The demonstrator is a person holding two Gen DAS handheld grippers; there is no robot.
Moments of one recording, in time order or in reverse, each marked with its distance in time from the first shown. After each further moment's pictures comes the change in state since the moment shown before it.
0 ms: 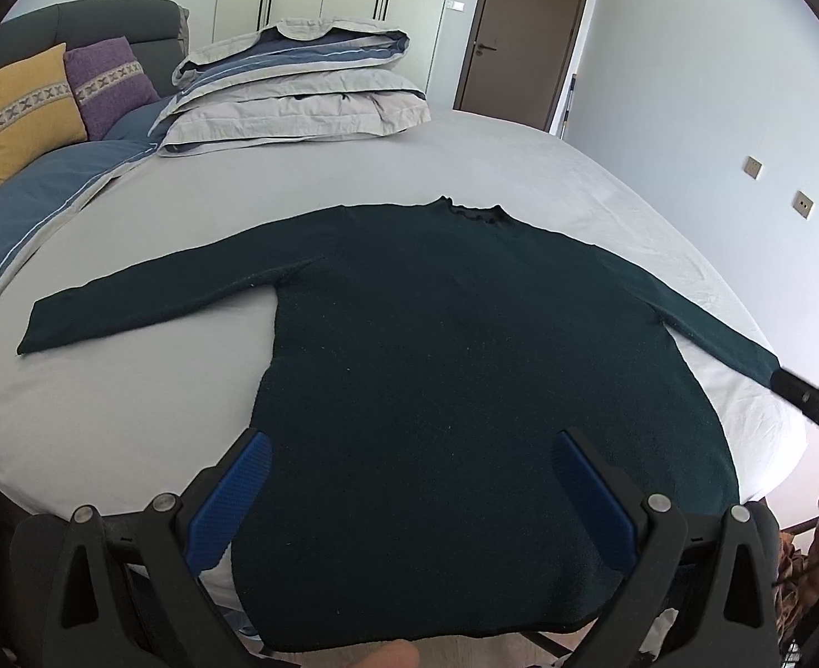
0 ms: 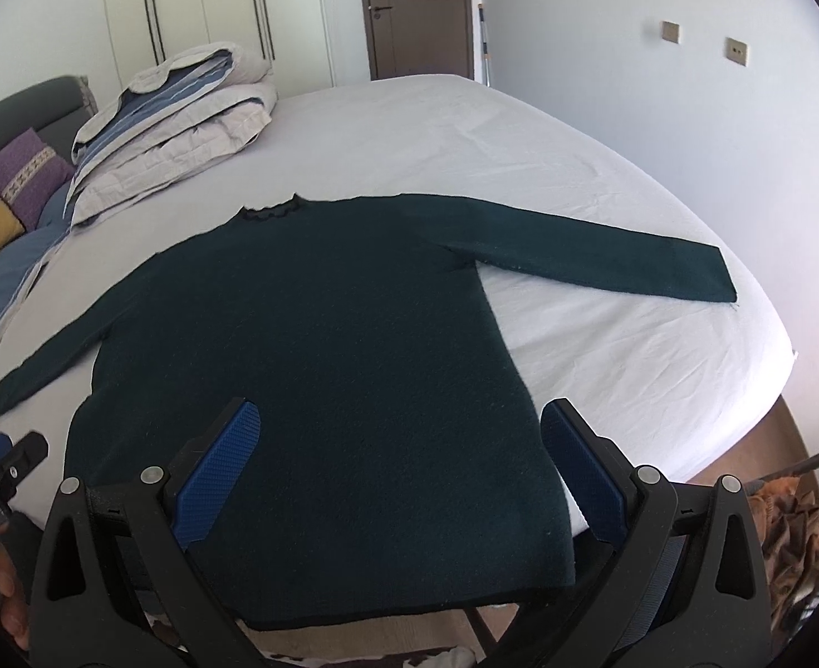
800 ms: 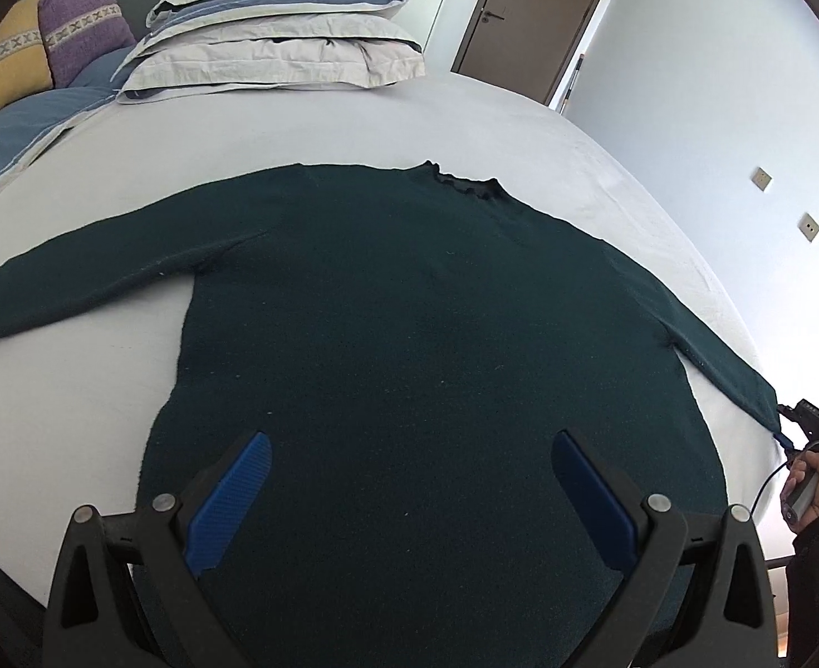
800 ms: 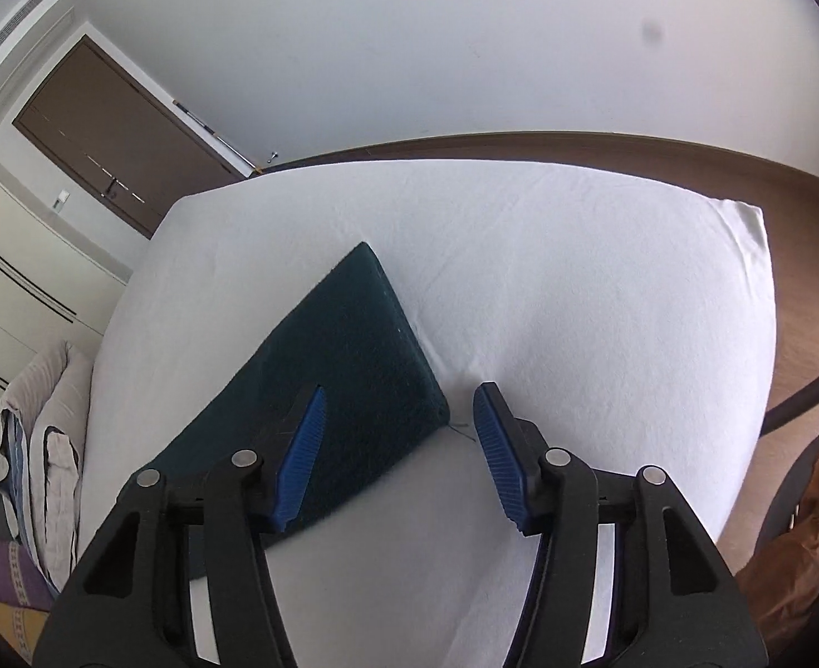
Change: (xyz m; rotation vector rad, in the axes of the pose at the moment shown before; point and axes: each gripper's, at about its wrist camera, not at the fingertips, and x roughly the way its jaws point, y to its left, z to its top) left arm 0.087 -0.006 0.043 -0.094 0.114 -0.095; right arm 0.174 -0.398 0.050 0.813 -0.051 -0.094
